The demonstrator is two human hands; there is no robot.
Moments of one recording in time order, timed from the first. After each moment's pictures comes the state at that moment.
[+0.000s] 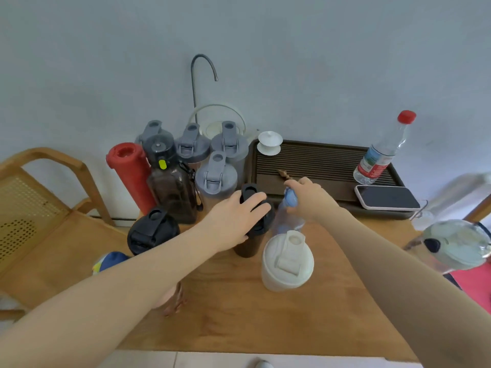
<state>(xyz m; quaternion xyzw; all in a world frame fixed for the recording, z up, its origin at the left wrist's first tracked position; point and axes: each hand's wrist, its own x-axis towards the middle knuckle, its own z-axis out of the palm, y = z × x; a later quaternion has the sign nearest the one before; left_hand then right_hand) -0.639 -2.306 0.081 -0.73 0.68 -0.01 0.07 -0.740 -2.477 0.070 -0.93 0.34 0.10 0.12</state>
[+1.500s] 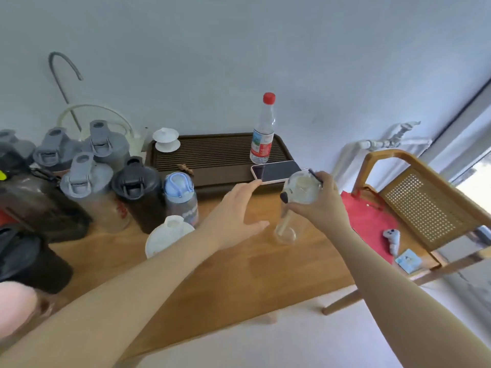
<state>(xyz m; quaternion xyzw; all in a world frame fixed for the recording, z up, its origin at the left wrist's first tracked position) -0.817 -2.402 0.084 -0.66 0.64 0.24 -0.30 -0.989 -2.523 0.075 -0.74 0.55 -0.27 0.27</state>
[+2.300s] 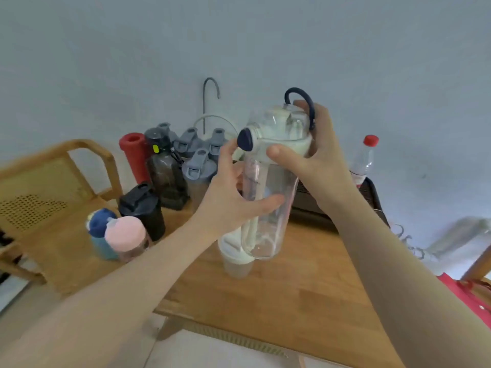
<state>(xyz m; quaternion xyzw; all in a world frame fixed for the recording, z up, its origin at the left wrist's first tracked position) -0.787 -2.309 0.160 -0.68 0.41 0.10 -0.60 -0.867 -2.435 0.215 -0.80 0.07 -0.32 0.51</state>
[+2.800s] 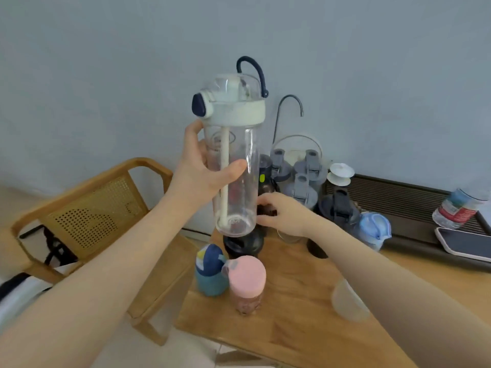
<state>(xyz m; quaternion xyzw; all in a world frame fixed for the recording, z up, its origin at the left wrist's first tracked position) -0.559 -2.137 0.189 -0.72 0.33 0.03 -0.61 -0.635 -2.312 0.113 -0.95 0.07 0.03 0.29</state>
